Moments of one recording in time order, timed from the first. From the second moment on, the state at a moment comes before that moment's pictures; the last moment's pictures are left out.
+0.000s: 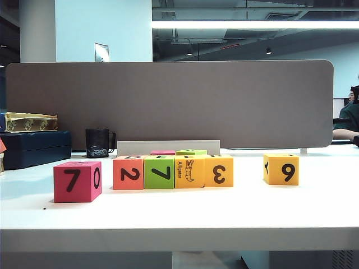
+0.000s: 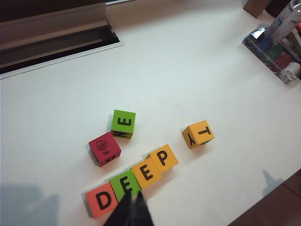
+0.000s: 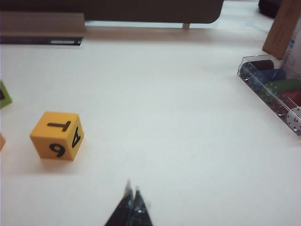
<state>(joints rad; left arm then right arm) -0.49 1.84 2.63 -1.43 0.16 -0.11 0.12 0.29 0.31 -0.26 0.16 0.02</state>
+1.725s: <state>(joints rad) -0.49 1.84 2.63 -1.43 0.16 -0.11 0.10 0.02 0.12 -0.30 0.16 0.05</state>
